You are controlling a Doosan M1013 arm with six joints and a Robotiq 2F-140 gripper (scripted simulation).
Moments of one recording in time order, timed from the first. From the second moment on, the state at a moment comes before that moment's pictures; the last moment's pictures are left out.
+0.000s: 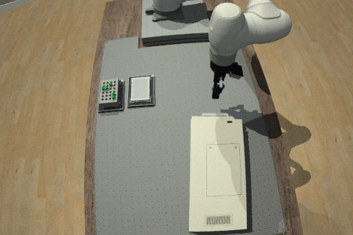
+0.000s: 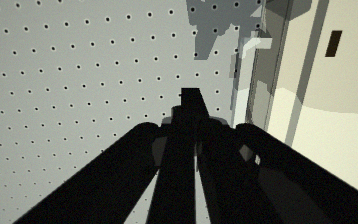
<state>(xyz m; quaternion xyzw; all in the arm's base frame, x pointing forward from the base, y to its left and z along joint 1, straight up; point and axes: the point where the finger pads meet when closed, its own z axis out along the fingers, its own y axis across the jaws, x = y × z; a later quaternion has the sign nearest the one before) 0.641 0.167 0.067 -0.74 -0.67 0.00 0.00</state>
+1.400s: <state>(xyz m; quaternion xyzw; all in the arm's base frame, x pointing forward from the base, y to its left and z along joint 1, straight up) 0.641 0.167 0.108 -0.74 -0.67 0.00 0.00</state>
